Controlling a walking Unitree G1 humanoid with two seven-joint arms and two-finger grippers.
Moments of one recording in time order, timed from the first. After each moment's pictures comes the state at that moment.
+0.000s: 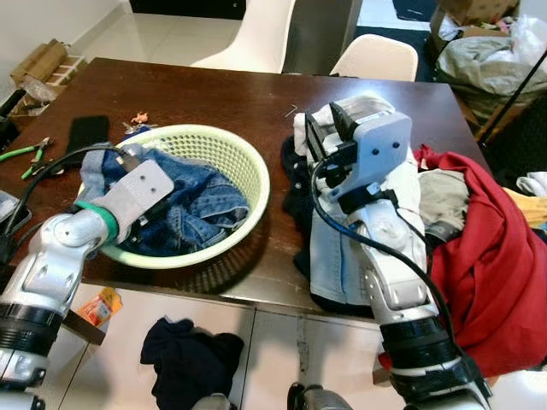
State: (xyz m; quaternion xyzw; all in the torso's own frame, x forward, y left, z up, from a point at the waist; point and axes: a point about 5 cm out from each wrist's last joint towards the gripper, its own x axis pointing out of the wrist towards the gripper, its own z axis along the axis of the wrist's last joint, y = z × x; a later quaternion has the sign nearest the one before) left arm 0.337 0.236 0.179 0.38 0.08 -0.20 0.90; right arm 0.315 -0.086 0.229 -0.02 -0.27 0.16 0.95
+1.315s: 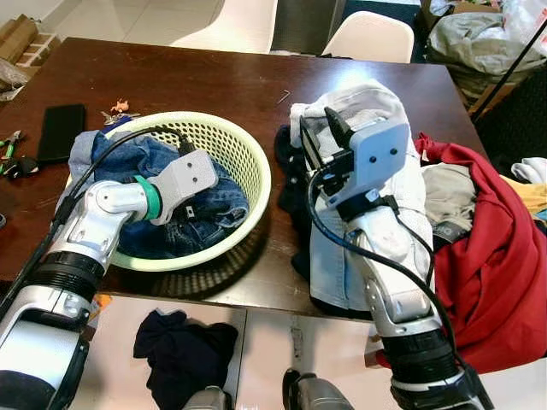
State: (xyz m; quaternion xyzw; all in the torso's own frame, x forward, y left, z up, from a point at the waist) left arm 0.362 0.179 0.185 0.35 0.03 -0.41 0.84; right arm 0.305 -0.087 0.226 -0.04 -0.26 0.16 0.95
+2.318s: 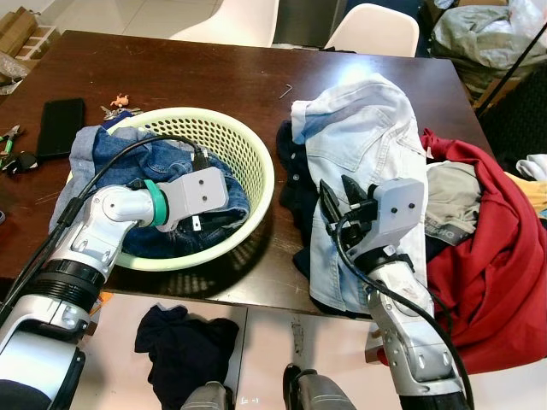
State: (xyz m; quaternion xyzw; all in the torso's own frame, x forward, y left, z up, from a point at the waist) left arm 0.357 0.172 0.183 0.43 0.01 -0.41 0.80; right arm 0.276 -0.111 0.168 0.04 -0.13 0.13 0.98
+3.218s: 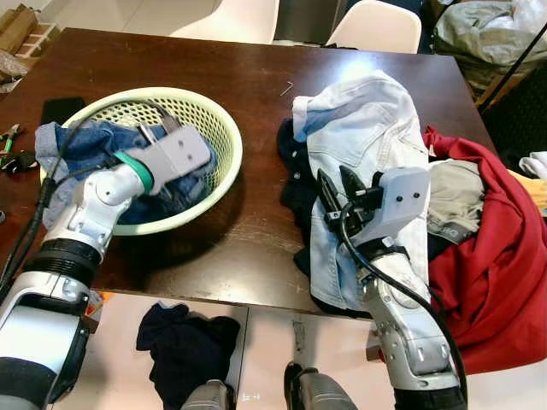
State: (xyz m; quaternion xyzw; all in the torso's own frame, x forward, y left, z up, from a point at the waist) left arm 0.381 0.194 0.242 0.43 -0.16 -0.11 0.88; right arm 0.281 -0.103 0.183 0.06 -0.14 0.15 0.98
